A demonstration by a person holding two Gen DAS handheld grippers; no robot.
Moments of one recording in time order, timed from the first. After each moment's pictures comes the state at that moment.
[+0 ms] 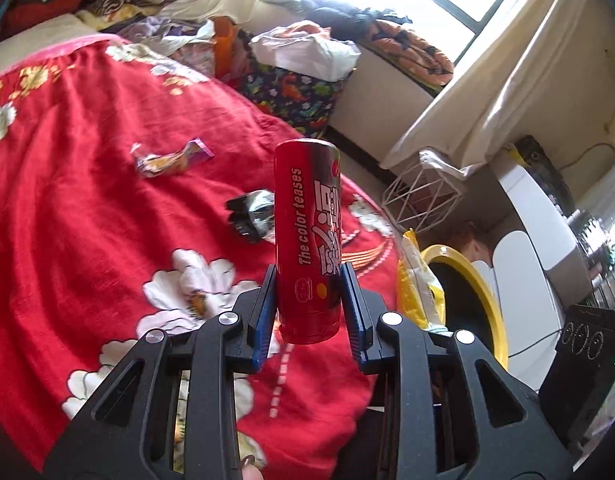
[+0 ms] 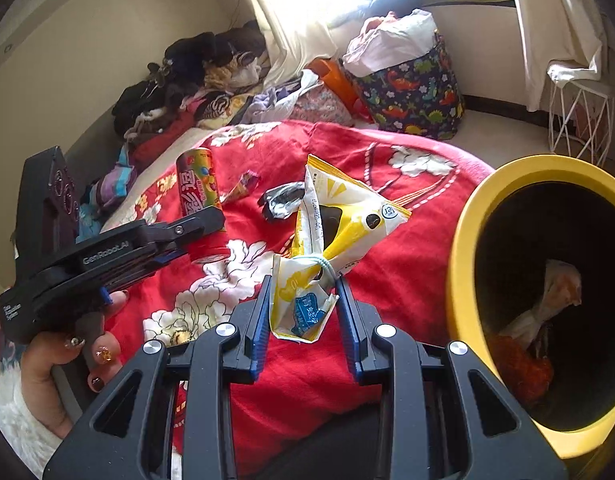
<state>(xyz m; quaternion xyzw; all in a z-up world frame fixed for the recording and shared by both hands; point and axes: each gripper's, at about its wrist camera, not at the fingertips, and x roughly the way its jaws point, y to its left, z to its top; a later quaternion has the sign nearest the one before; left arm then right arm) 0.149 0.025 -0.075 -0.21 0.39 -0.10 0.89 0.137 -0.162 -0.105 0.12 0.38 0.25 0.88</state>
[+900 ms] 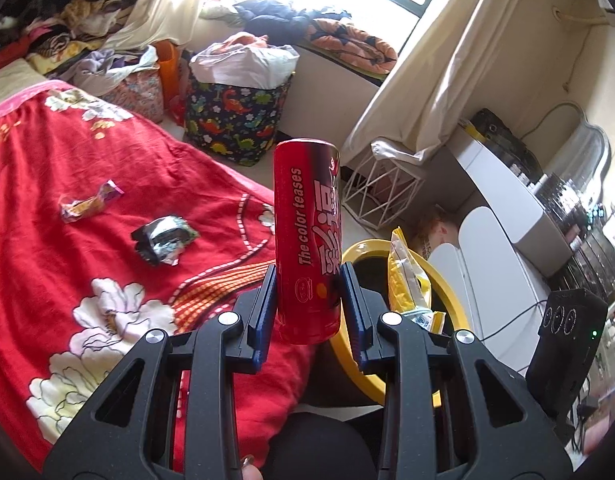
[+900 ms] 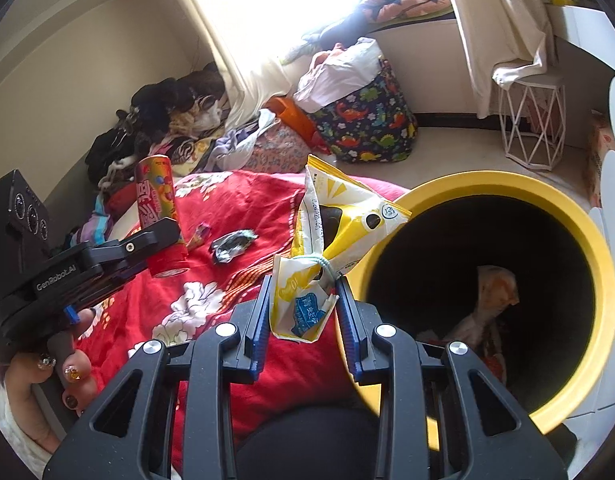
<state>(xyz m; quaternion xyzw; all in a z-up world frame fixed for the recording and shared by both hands) 0.144 -0.047 -0.037 -0.16 0.36 -0.17 0.90 0.118 -0.242 -0.090 0.16 0.34 0.18 0.91</state>
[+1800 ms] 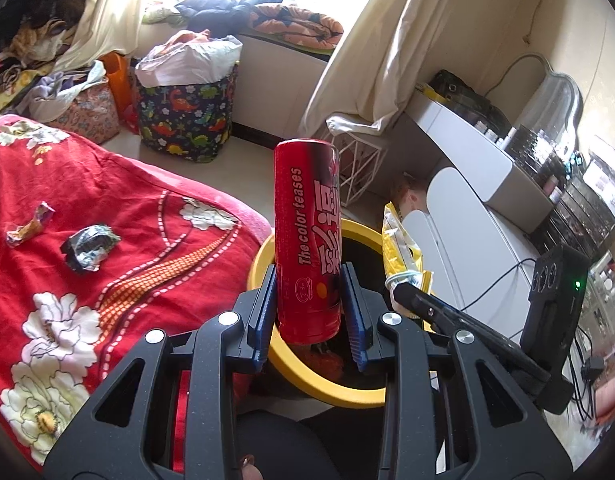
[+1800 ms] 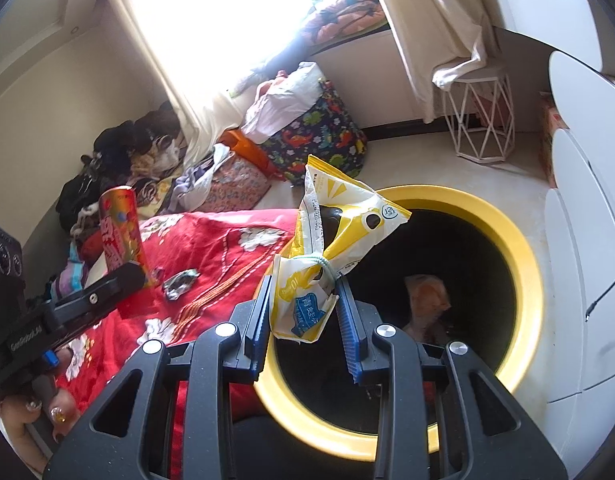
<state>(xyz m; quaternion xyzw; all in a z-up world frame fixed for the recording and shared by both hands) 0.139 -0.121 -0.034 -0.10 0.37 -0.24 0.89 0.111 -0.323 -0.095 0.21 0.32 0.10 0.92</state>
